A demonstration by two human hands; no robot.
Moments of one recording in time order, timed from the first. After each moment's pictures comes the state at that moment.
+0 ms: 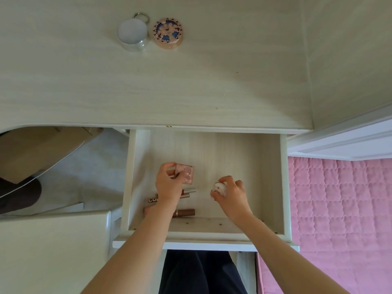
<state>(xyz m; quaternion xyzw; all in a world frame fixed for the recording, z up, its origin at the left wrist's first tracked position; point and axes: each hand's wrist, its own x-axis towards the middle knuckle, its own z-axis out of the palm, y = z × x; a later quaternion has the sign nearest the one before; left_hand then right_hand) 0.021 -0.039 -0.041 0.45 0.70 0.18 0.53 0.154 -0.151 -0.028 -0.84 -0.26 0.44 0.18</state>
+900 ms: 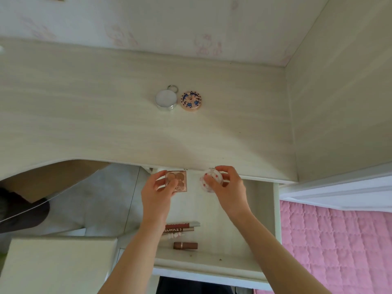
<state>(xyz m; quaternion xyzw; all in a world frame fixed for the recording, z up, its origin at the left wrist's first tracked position) 0.008 0.015 0.106 0.34 0.64 0.35 0.59 0.164 -0.044 0.123 -0.77 -0.22 0.43 0.43</state>
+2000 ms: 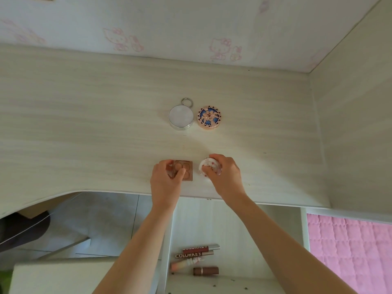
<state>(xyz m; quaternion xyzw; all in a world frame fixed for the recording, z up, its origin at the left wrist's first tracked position) 0.009 0.150 0.078 0.59 0.65 0.22 0.42 0.154 0.097 0.083 -0.82 -0.34 0.34 0.31</state>
